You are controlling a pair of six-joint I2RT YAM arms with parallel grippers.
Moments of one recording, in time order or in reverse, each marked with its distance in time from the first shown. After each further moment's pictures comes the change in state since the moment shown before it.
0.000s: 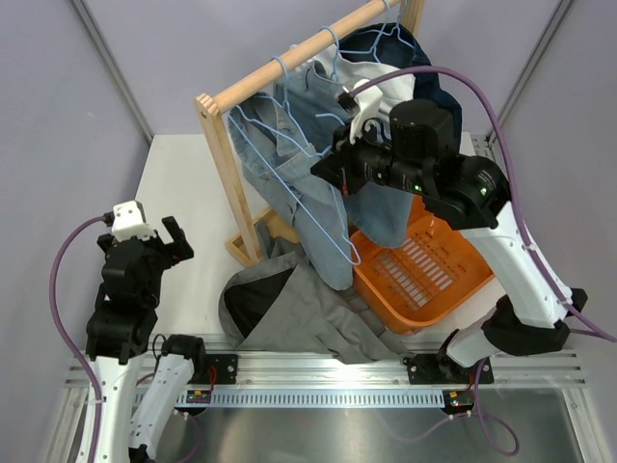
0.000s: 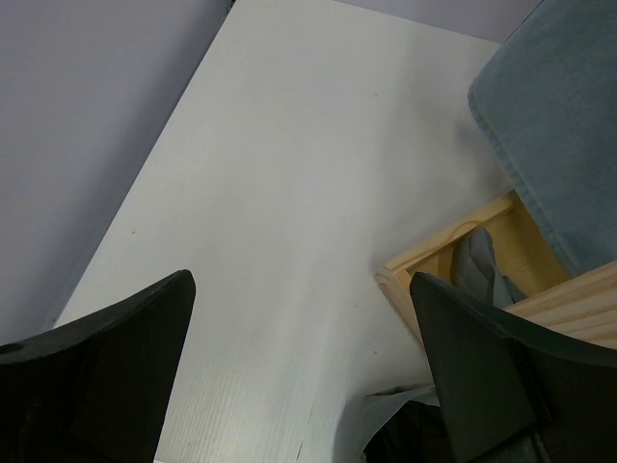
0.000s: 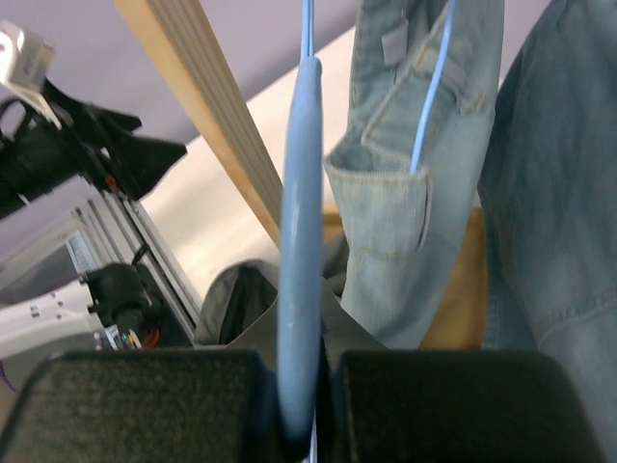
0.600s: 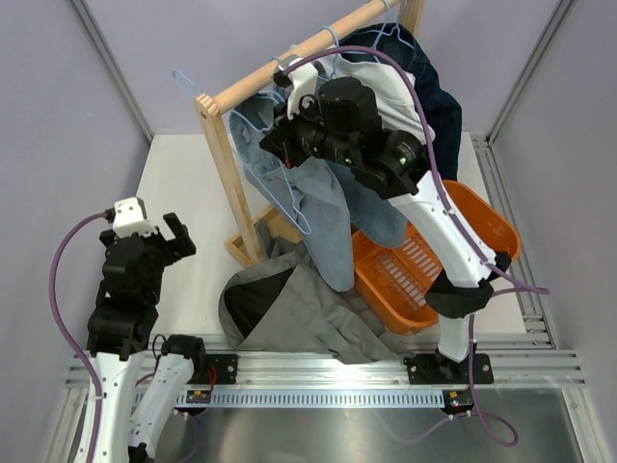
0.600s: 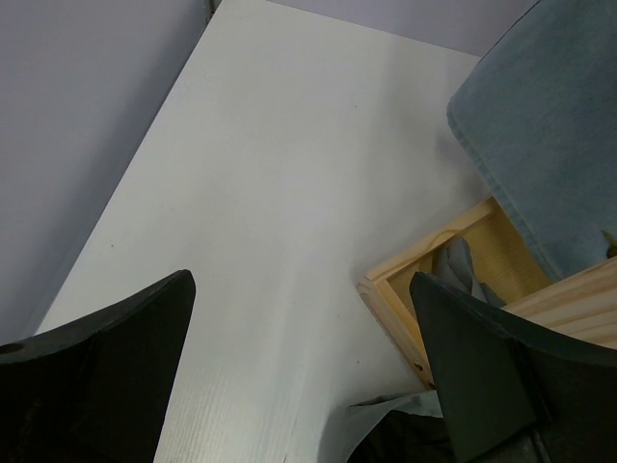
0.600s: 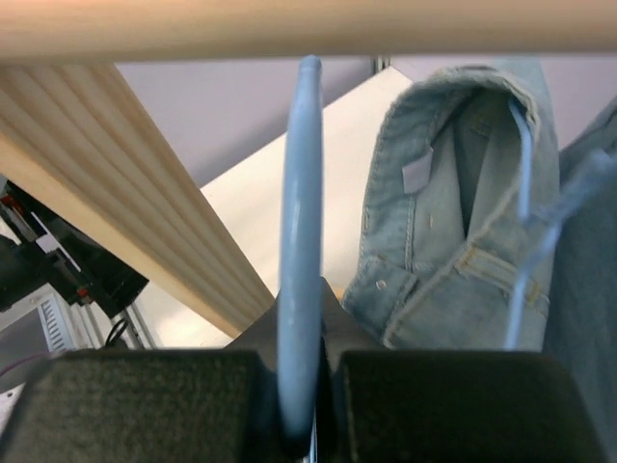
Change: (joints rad) left arm -0.001 0.019 0.000 0.044 0.033 -0.013; right arm 0.031 0.418 0.442 0.039 0.025 -0.018
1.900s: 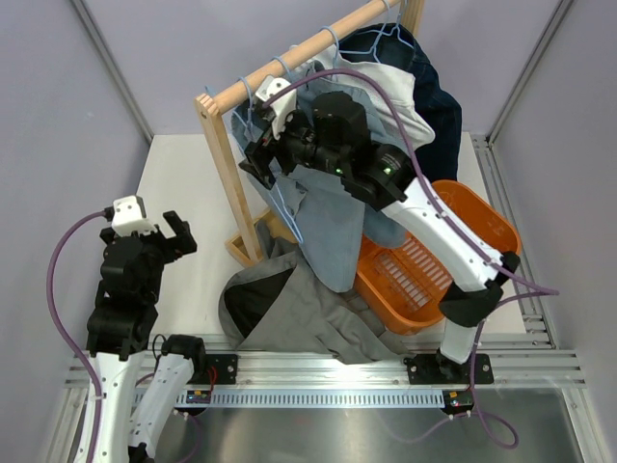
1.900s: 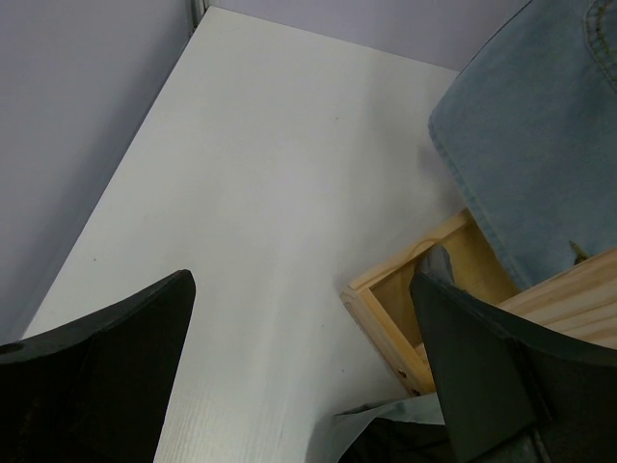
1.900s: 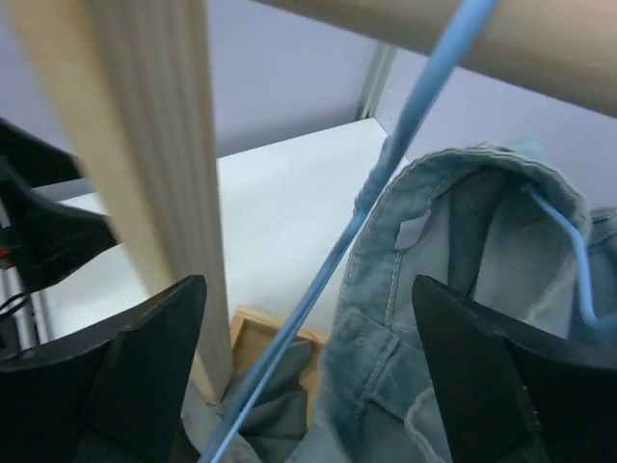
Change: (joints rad) left arm 0.000 0.001 0.003 0.030 0.032 -0.011; right arm 0.029 -0.065 -0.275 0.290 -0.048 -0.307
